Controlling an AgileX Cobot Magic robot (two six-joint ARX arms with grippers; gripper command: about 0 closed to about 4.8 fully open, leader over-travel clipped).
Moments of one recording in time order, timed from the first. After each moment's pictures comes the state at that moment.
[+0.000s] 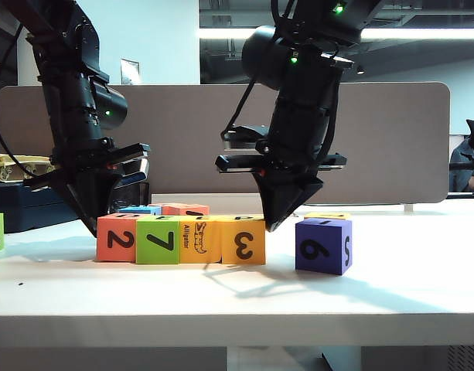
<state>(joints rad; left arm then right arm) -0.21 2.13 1.81 -1.24 0.28 0.06 0.64 1.91 1.38 -0.54 0.06 0.06</state>
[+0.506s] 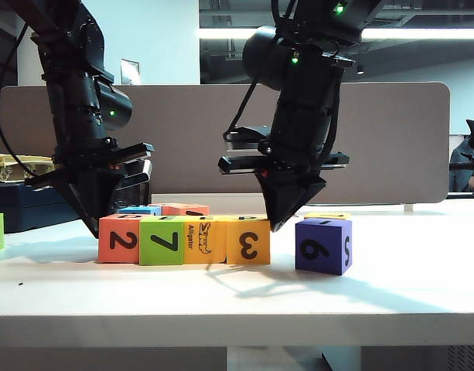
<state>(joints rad) -0.23 2.13 1.81 -1.26 0.27 0.05 0.63 1.91 1.38 -0.55 0.08 0.06</state>
